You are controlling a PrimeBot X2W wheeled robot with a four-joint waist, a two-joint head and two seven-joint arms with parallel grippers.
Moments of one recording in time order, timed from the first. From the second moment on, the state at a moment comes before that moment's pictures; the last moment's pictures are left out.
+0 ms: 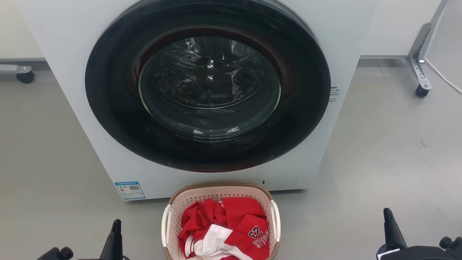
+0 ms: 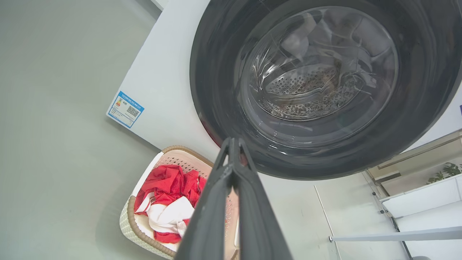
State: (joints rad) left arm 0.06 0.07 -0.03 0.17 -0.90 -0.01 -0.04; right arm 0.03 -0.05 0.03 0.16 0.92 0.00 -0.05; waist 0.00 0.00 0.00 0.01
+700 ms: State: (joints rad) left arm -0.01 0.06 0.03 0.23 -1.24 -0.06 0.04; right arm -0.02 -0.05 -0.05 0.23 1.25 0.06 0.03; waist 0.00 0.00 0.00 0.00
